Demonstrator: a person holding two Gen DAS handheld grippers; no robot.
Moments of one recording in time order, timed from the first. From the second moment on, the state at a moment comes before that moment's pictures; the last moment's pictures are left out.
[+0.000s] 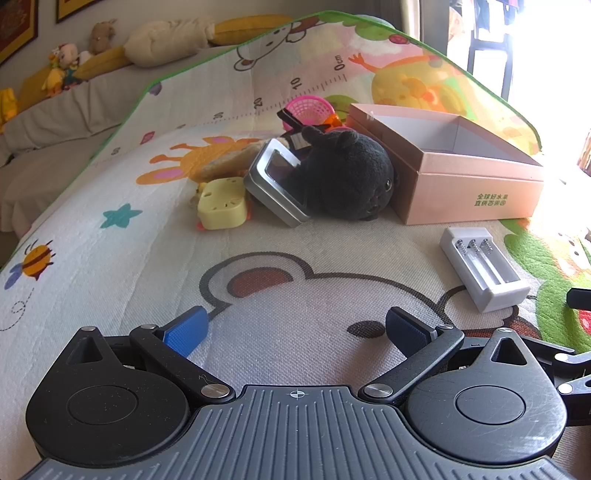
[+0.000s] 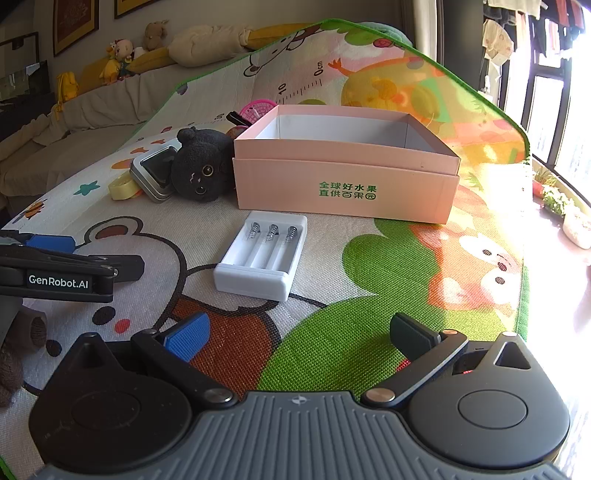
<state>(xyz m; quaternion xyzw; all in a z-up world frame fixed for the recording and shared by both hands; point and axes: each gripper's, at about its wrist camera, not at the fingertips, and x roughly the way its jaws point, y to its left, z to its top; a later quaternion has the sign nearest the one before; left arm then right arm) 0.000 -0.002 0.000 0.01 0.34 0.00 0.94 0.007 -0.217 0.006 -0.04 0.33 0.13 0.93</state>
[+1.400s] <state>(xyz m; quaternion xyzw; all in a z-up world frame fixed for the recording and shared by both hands) -0.003 0.000 0.002 0.01 0.34 0.00 0.94 0.006 -0.218 0.007 -0.04 0.33 0.13 0.93</state>
